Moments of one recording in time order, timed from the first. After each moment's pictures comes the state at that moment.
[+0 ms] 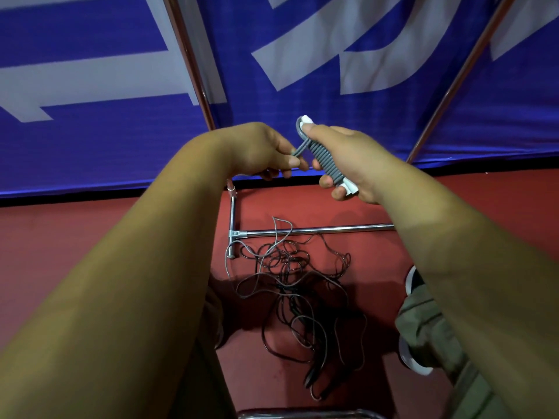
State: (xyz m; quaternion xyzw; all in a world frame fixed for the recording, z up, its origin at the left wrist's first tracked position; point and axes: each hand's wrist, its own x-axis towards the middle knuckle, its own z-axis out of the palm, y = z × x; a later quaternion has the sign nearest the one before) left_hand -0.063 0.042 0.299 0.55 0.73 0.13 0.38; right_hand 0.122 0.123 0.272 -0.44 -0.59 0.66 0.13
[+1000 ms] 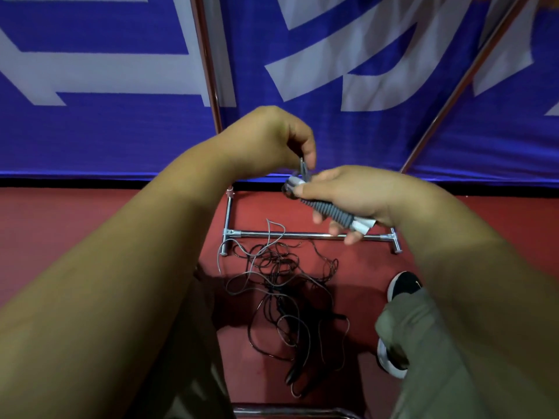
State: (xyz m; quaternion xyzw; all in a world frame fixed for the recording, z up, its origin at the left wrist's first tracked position) left_hand -0.038 0.004 0.333 0.67 0.67 0.24 0.21; right_hand 0.151 0.076 0.311 -0.40 -0.72 0.55 -0.12
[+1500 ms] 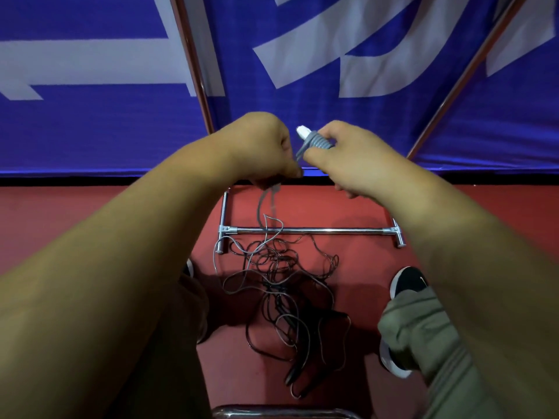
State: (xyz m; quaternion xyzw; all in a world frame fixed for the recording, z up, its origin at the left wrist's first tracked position) left_hand -0.025 0.031 0.318 0.55 0.80 0.11 0.22; right_hand 0.137 0.113 0.302 -0.44 -0.81 0.38 0.09
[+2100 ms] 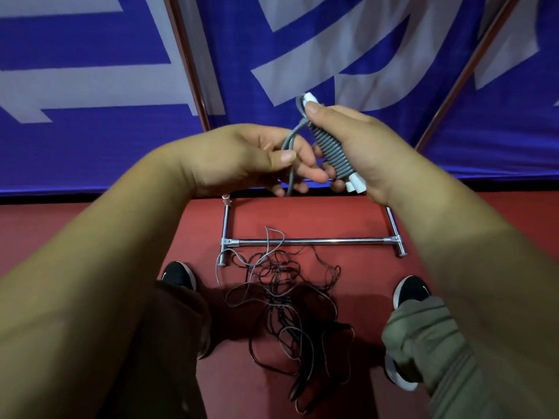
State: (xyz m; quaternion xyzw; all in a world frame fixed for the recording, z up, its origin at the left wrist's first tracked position) left_hand -0.046 0.006 0.331 0.55 0.50 0.35 0.58; right_hand 0.141 0.117 0.330 -0.37 -0.64 0.65 0.19
